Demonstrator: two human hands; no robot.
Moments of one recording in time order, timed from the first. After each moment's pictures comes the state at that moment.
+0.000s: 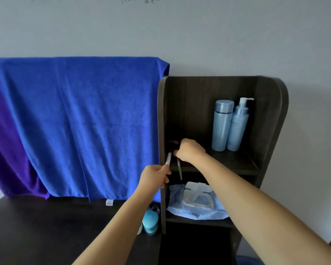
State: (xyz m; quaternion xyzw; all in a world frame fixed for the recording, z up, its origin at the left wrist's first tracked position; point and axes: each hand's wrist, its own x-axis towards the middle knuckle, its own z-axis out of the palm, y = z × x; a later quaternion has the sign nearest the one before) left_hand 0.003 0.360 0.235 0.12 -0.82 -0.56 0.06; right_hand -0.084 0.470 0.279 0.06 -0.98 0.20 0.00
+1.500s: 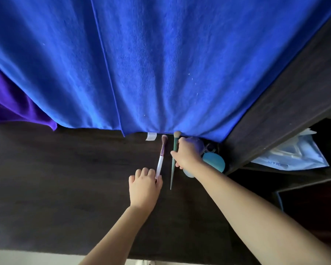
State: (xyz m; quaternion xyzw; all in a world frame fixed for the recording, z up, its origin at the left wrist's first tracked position) left_hand 0.014 0.133 -0.047 0.09 -0.98 -0.18 0.02; right_hand -0.089 0.243 0.006 -0.04 -0.94 0.28 -0.19
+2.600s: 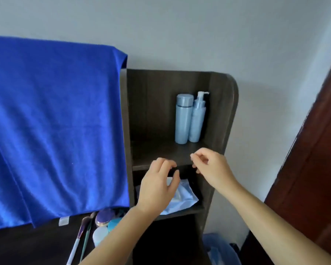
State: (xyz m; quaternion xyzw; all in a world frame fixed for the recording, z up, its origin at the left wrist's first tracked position) left_hand 0.008 0.416 0.205 -0.26 -0.84 -0.36 0.32; right_hand 0.020 0.580 0.251 0.00 -0.88 0.42 0.21
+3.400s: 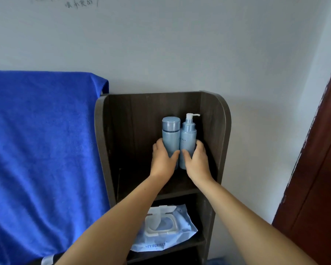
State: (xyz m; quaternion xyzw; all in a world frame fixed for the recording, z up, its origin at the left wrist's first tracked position) left_hand -0.113 0.487 0.275 -0.13 -0.81 -0.54 0.16; right_hand -0.096 0.590 0.265 -0.05 -0.81 0.48 0.32
